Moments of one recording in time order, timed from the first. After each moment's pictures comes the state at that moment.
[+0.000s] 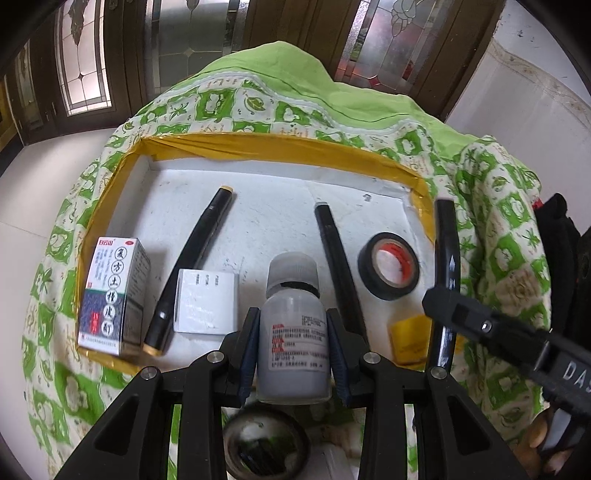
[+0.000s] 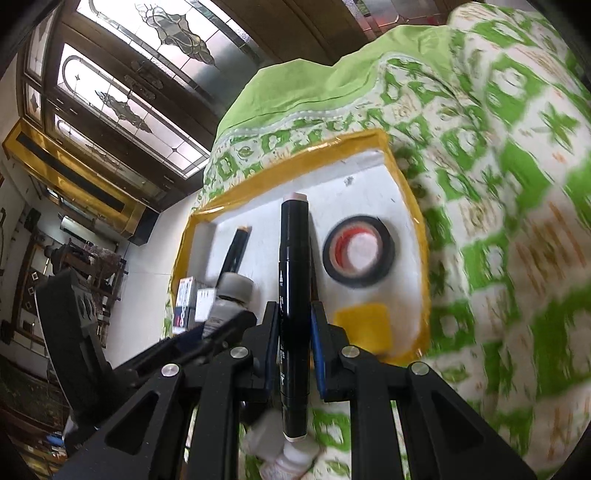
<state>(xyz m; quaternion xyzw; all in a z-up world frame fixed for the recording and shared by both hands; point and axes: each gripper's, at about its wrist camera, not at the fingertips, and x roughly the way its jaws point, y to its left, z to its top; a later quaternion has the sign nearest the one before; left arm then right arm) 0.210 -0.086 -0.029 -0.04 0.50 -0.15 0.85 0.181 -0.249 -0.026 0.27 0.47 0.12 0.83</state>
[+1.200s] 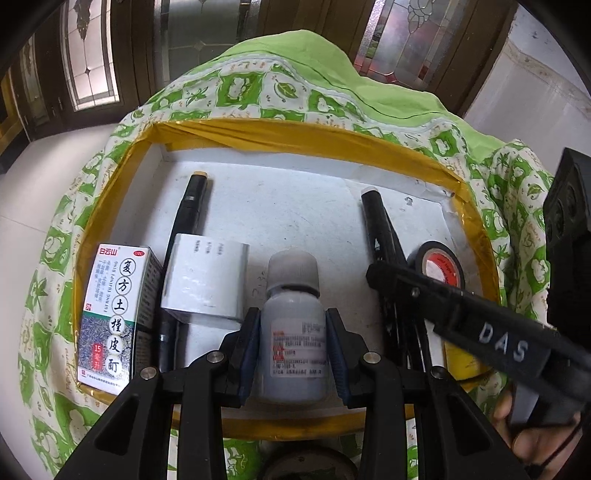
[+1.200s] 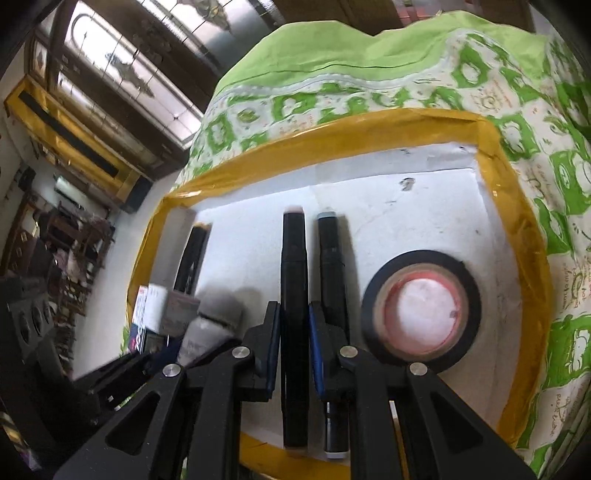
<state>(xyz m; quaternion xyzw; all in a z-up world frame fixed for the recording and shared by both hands) 0.232 -0.073 -0.051 -0.03 0.51 -0.13 0.85 0.249 -0.206 -0.077 0.22 0.50 0.14 0.83</state>
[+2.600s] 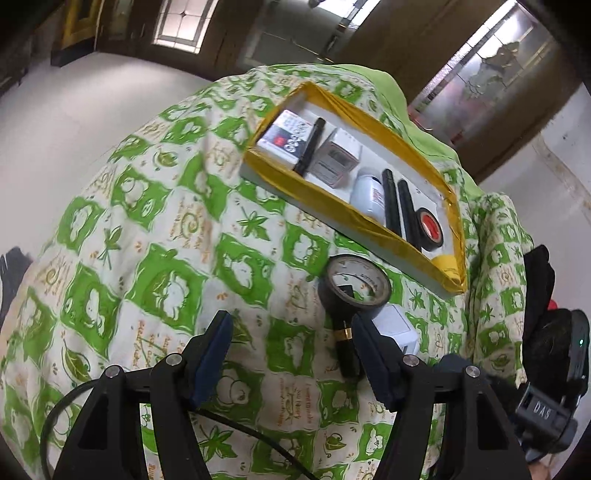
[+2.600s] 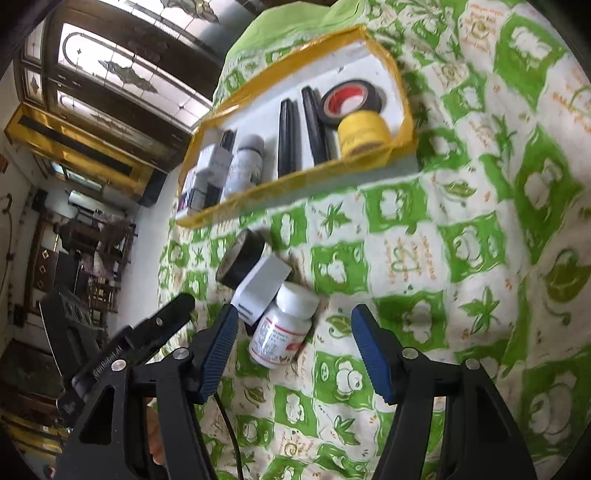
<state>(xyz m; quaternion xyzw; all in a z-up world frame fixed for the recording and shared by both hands) 0.077 0.023 -0.054 -0.22 0.49 -0.06 0.84 0.075 -0.224 -0.069 0.28 0.54 0.17 0.77</state>
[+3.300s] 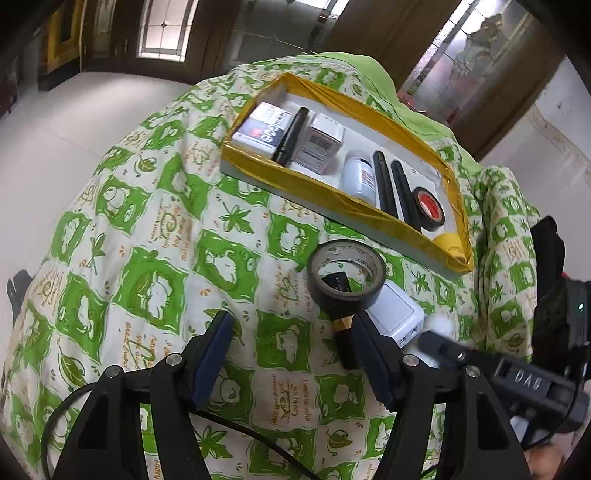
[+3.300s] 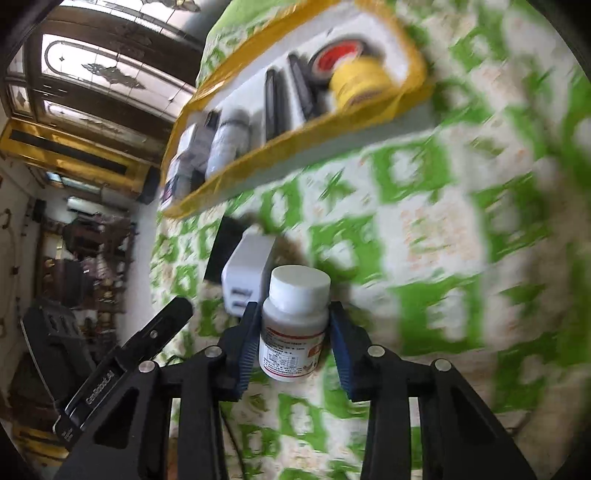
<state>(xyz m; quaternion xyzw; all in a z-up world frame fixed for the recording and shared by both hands) 0.078 -0.001 -0.053 -0.16 0.50 -0.07 0.85 0.082 -0.213 -0.089 0.29 0.56 0.14 0.77</state>
